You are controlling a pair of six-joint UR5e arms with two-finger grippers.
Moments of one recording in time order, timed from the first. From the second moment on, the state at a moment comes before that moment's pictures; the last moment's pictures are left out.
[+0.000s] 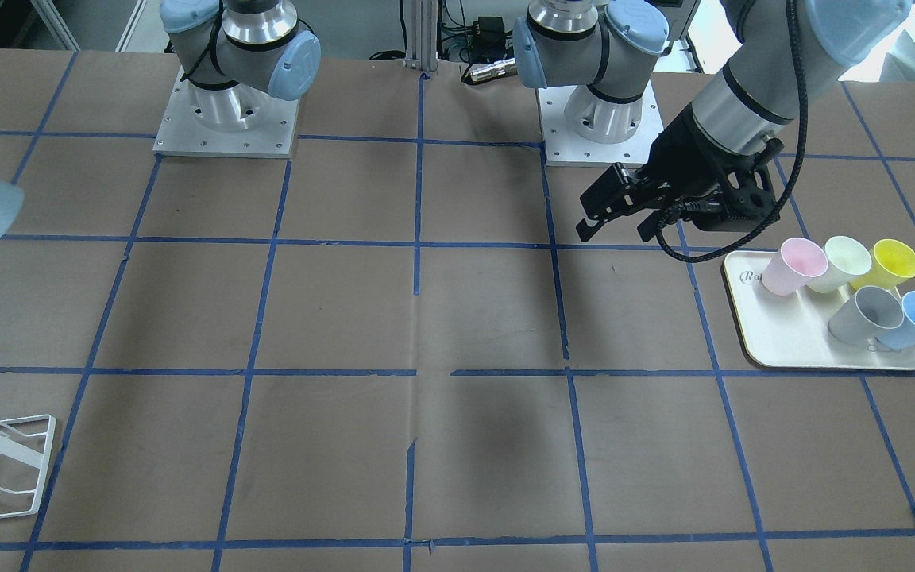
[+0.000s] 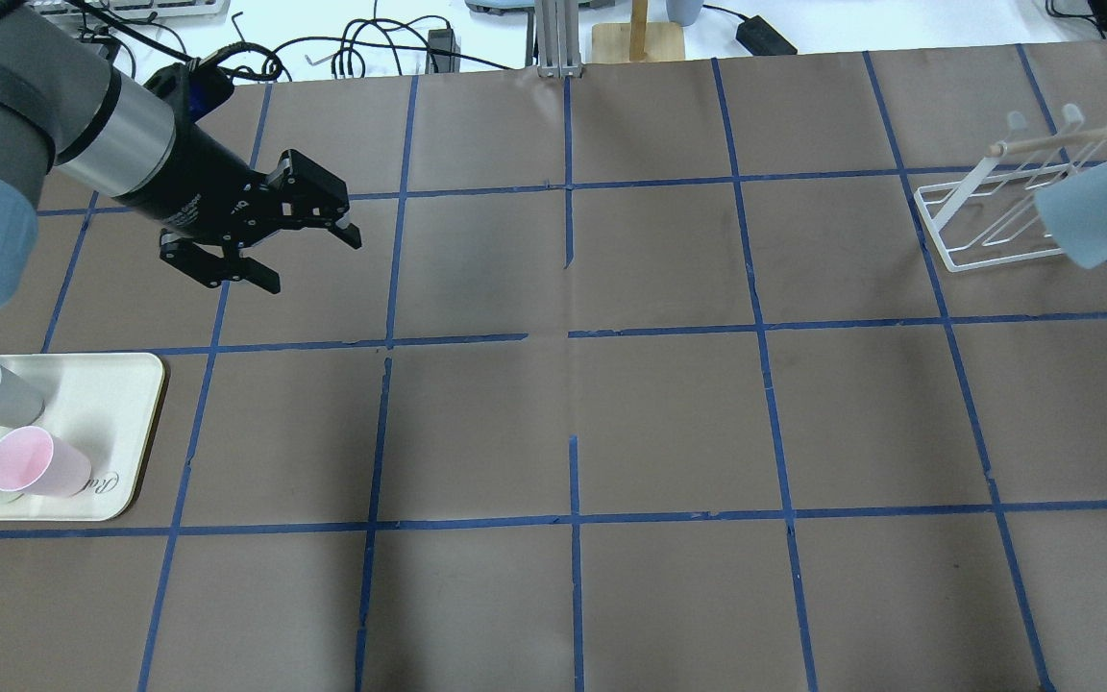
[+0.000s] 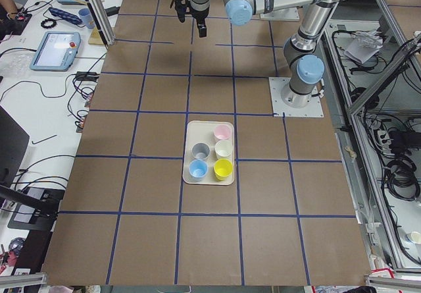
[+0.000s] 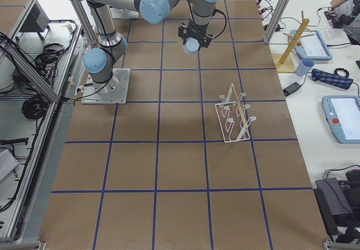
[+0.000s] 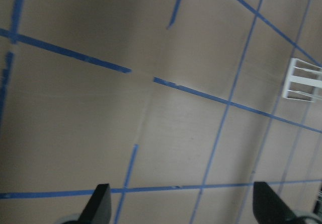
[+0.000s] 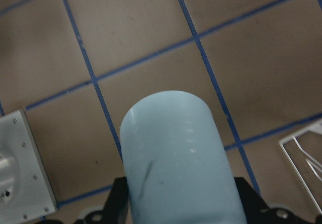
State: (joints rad) left arm -1.42 -1.53 -1.75 -1.44 1.30 -0.08; right arm 1.11 -1.51 1.47 -1.46 -1.63 -1.63
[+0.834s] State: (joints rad) left arm -1.55 -1.54 -1.75 -1.44 1.59 -0.04; right arm 1.14 -1.32 1.50 -1.75 -1.88 -1.53
